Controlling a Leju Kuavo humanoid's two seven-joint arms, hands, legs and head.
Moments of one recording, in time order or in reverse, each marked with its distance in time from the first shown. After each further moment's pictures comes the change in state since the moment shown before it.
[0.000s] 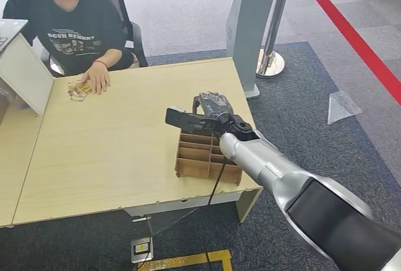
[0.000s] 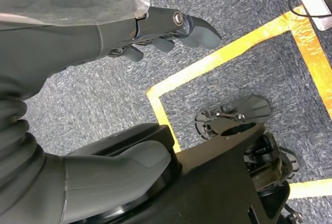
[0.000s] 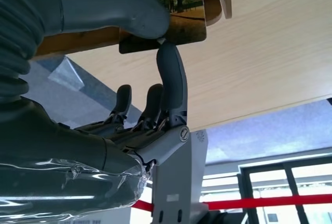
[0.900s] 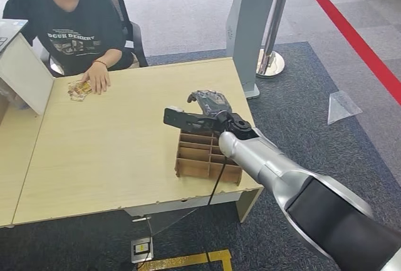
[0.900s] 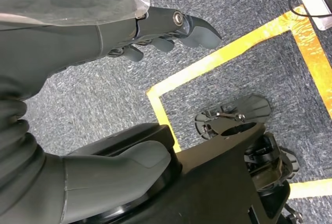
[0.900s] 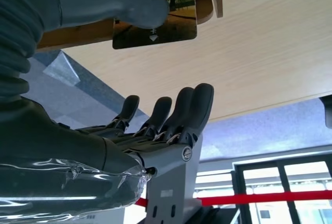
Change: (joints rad) left arm 0.005 0.001 0.002 -0.001 0.004 0.001 -0.003; right arm 0.022 -0.003 0.004 0.007 0.011 0.009 -0.006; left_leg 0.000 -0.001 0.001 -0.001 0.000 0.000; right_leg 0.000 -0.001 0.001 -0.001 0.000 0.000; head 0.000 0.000
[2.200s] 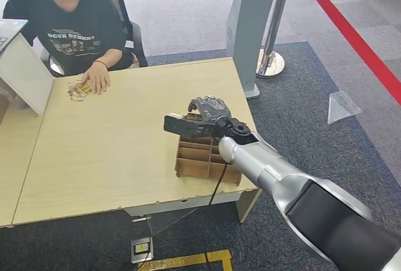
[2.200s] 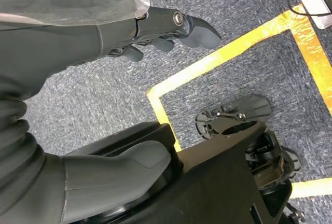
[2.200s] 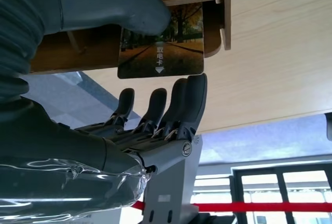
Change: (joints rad) left arm -0.003 -0.002 0.003 0.000 0.003 0.003 -0.010; right arm 0.029 -0.016 0.008 -0.021 0.028 0.021 -0.006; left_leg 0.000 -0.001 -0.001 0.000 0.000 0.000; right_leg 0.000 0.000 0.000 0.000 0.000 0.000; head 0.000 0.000
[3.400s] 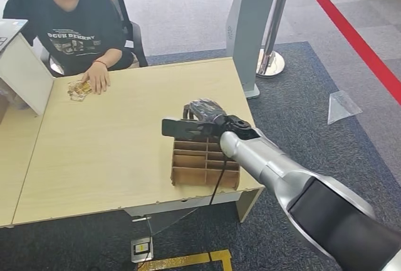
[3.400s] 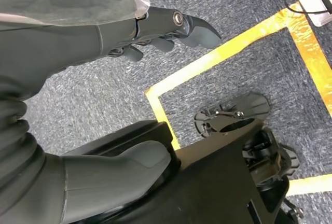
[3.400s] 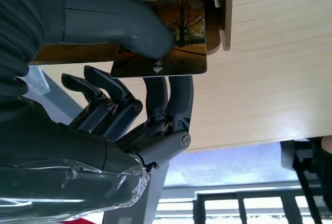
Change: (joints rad) left arm -0.025 0.001 -0.017 0.002 -0.011 -0.021 0.013; right arm -0.141 -0.013 -0.010 -0.033 -0.115 0.276 -0.174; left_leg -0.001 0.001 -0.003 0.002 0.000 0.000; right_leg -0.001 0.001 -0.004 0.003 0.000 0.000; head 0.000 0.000
